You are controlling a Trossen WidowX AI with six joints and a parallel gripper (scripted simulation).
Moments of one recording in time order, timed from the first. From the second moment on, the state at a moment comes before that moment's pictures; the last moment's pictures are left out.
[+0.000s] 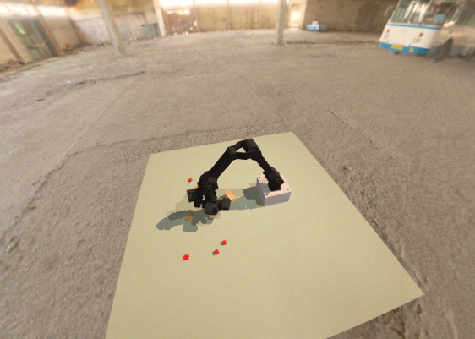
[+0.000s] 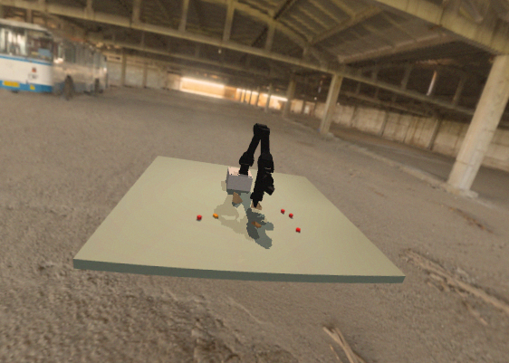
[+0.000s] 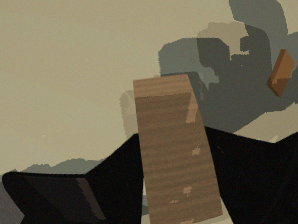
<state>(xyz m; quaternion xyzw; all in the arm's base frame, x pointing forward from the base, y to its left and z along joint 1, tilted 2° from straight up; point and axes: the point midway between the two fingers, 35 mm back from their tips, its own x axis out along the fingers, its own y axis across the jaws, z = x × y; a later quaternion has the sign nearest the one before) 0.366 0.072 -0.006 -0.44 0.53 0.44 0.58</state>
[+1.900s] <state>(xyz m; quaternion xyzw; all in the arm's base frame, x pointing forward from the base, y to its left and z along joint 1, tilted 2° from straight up) 0.367 0.073 -0.031 -0.55 0.43 0.53 0.48</state>
